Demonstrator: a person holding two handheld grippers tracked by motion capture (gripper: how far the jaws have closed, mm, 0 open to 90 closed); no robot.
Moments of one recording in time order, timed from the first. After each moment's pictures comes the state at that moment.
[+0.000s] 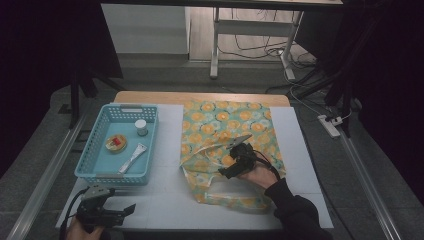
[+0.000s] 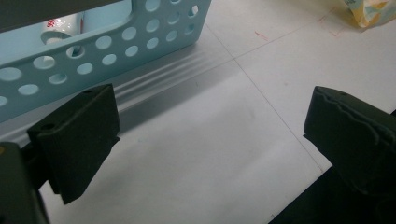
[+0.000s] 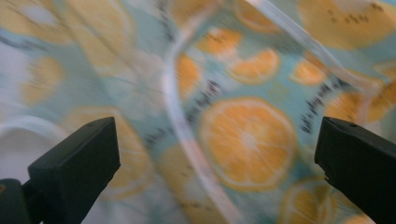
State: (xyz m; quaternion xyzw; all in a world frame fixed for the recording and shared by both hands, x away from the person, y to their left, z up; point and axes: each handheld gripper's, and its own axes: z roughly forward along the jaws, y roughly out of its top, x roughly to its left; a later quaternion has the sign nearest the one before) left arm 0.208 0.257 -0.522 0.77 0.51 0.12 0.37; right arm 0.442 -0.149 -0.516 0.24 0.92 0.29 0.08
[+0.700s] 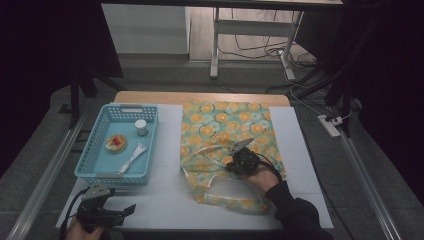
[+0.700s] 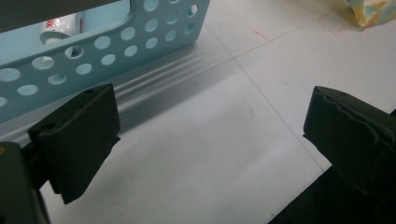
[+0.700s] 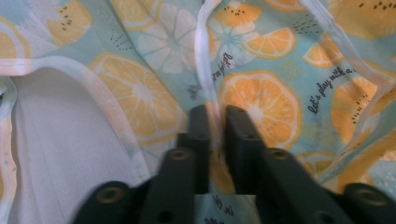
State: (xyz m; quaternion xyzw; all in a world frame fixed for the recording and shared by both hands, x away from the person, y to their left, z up) left arm 0.208 0.257 -0.522 0.77 0.51 0.12 0.37; right arm 0.430 -0.159 -0.513 0.19 0.94 0.28 0.07
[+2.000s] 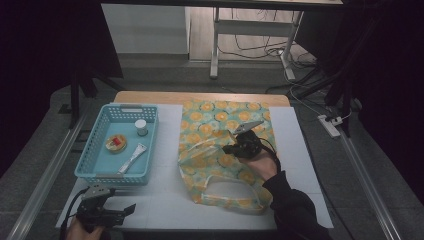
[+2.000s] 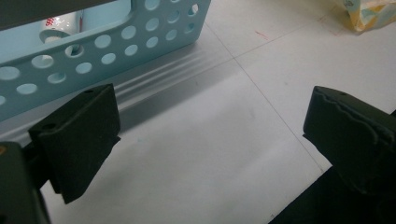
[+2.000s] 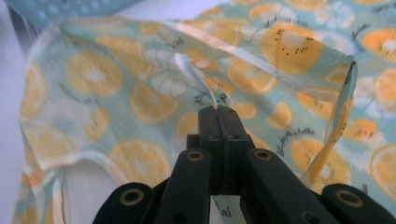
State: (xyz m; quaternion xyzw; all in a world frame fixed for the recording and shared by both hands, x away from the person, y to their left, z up) left arm 0.209 0.257 -0.522 0.77 0.51 0.12 0.37; right arm 0.451 -0.155 -0.461 0.23 0.90 0.38 0.05
